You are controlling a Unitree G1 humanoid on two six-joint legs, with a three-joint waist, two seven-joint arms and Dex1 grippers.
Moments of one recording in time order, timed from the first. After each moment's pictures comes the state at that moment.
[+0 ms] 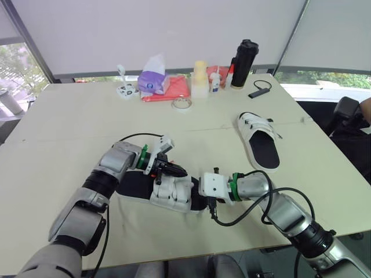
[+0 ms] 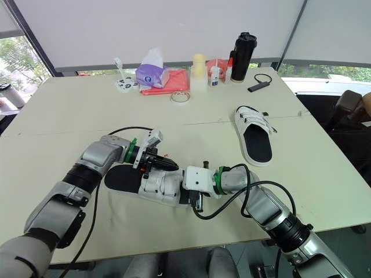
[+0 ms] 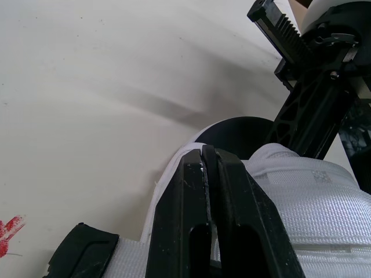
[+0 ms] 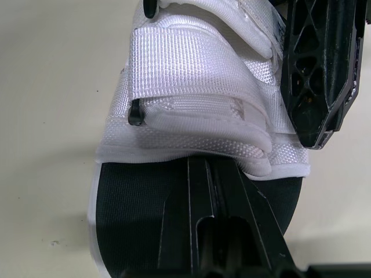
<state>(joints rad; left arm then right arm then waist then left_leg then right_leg) -0.82 0.45 -0.35 0.51 -0.27 0.60 -1.36 -0.39 -0.61 0.49 -0.26 -0.04 0.34 0.93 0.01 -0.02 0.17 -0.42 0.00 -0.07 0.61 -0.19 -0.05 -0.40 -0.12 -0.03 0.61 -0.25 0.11</state>
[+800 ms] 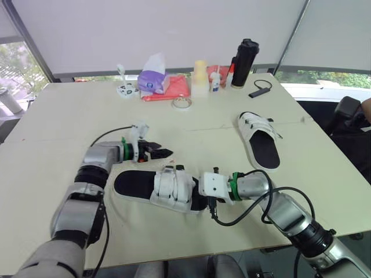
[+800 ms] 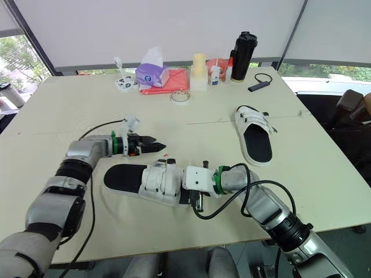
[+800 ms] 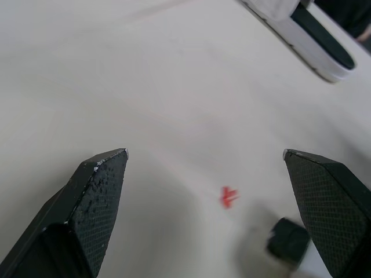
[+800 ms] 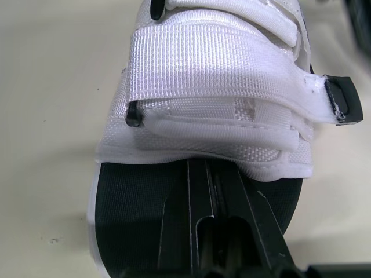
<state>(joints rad) -0.86 0.48 -0.06 0.76 -0.24 0.42 -1.10 -0.40 -0.61 0.48 -0.26 -0.04 0.34 0.94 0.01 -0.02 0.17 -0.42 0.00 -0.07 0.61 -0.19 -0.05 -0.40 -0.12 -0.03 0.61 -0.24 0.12</state>
